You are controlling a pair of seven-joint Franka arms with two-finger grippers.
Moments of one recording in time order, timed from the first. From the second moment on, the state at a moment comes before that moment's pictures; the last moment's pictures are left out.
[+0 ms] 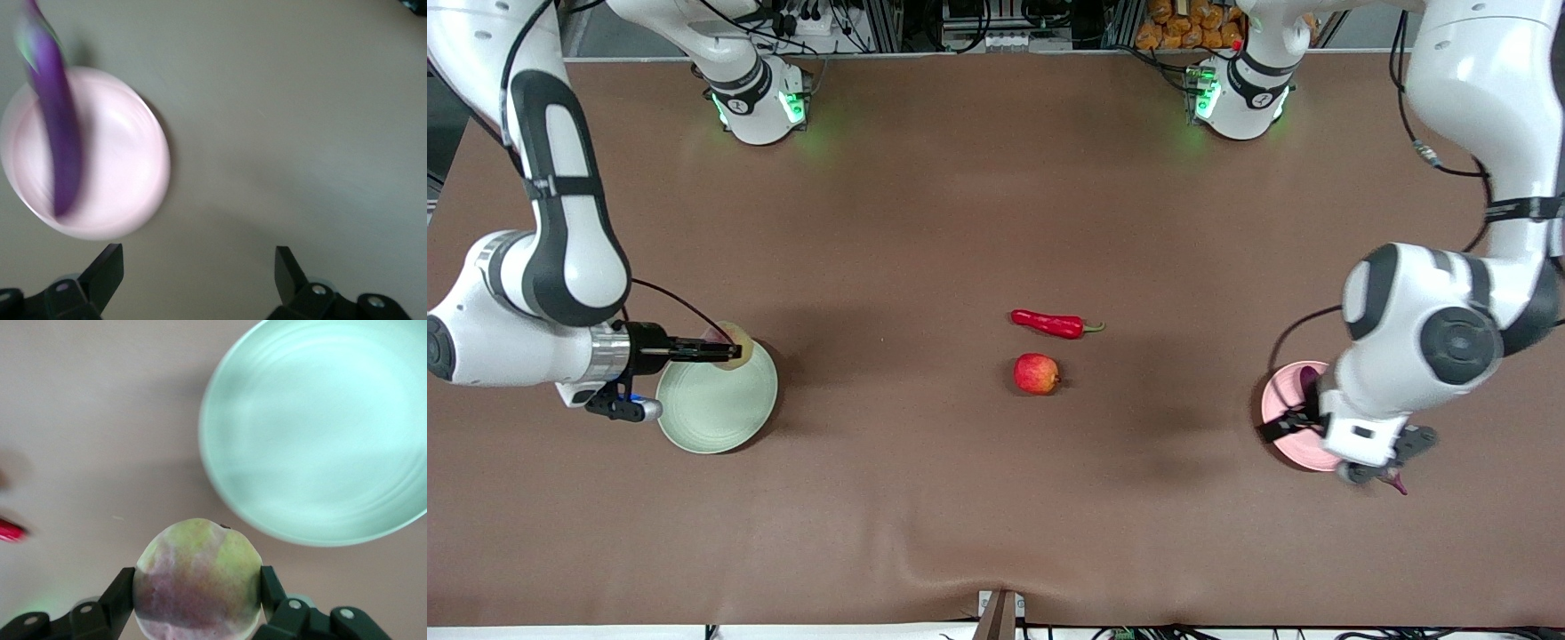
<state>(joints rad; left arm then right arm) 0.05 0.59 -0.35 -1.44 0.22 2.02 -0.87 0.05 0.49 -0.13 -1.66 0.40 1.80 -0.20</state>
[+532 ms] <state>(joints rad) -0.17 0.66 -0.36 -1.52 0.22 2.07 -1.80 -0.04 0.63 -0.13 -1.61 0.33 1.87 -0.71</state>
